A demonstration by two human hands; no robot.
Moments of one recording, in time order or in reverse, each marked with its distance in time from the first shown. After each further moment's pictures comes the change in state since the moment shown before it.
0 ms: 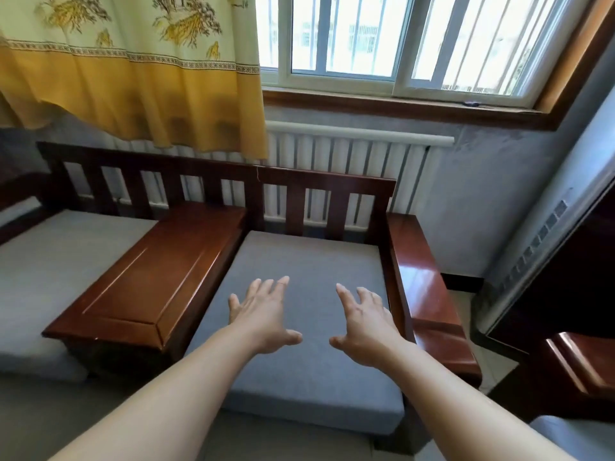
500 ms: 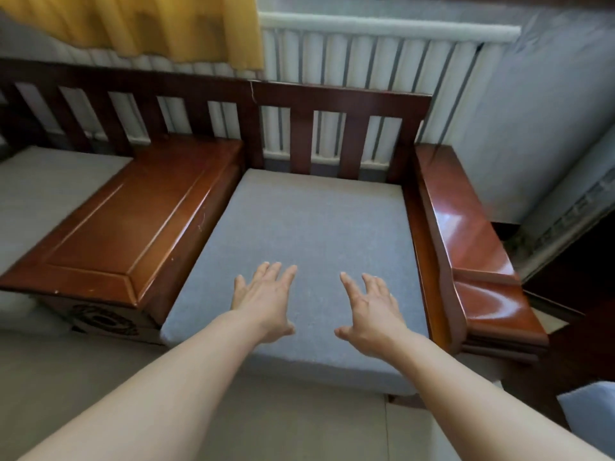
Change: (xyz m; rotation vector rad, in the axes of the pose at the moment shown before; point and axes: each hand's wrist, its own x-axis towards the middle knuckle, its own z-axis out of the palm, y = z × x) left_hand 0.097 -0.043 0.139 0.211 -0.172 0.028; right_hand 0.096 0.051 0.149 0.011 -0.130 0.021
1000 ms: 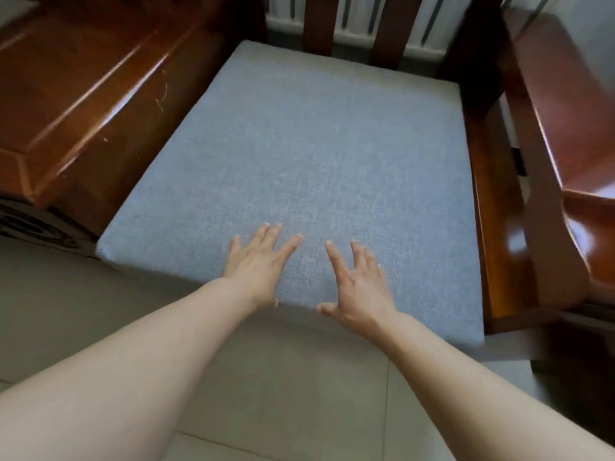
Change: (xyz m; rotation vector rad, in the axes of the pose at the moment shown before) left_hand 0.119 -0.018 0.184 0.115 -0.101 0.019; right_hand 0.114 0.051 0.179 -0.088 -0.083 -0.119
